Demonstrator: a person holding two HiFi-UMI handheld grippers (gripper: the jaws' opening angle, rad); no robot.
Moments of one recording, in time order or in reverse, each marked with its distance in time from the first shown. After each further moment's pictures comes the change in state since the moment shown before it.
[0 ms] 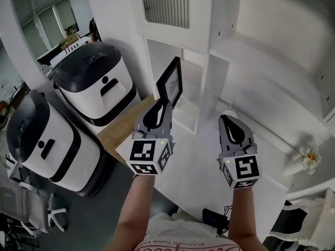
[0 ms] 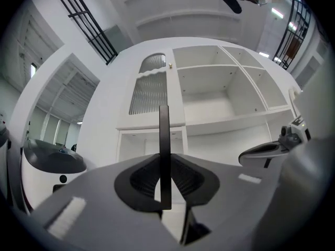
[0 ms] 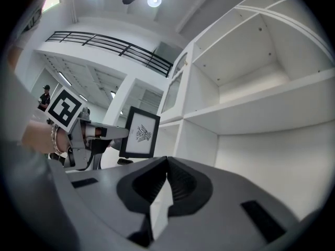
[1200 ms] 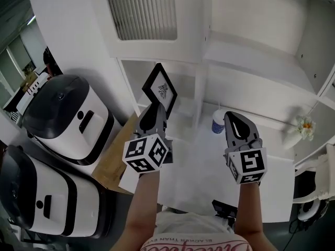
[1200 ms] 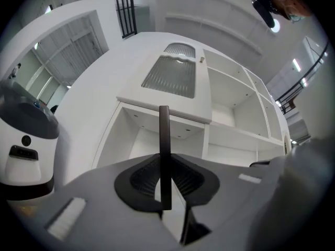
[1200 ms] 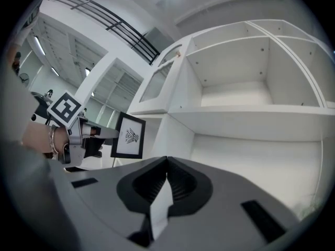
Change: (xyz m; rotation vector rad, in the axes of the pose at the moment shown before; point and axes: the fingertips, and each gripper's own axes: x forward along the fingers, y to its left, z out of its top) left arm 0.085 0.051 -0.038 -0.329 0.037 -0.228; right arm 0.026 -0.020 0.000 -0.067 0.116 -0.358
